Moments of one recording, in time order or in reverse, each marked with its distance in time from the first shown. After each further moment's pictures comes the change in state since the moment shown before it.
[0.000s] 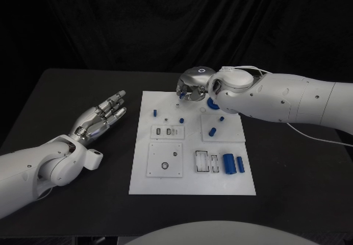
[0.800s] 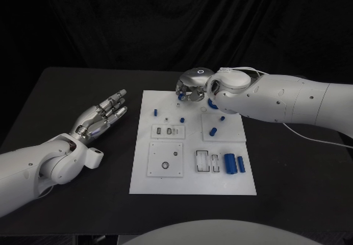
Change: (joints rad) left arm 0.000 0.007 0.000 -0.010 0.000 0.013 0.000; left_hand 0.008 0.000 0.003 -0.003 0.000 -0.003 0.003 0.000 0.000 0.000 0.000 0.000 0.000 0.000 0.007 0.000 0.001 0.000 0.000 0.007 0.000 0.001; right arm -0.015 0.023 -0.001 -0.034 0.001 0.004 0.001; right_hand 0.000 0.000 0.000 0.014 0.000 -0.029 -0.007 -0.025 0.003 -0.003 0.004 -0.028 -0.005 -0.024 0.009 -0.034 -0.044 0.000 -0.022 0.010 -0.023 -0.027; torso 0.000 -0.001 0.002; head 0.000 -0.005
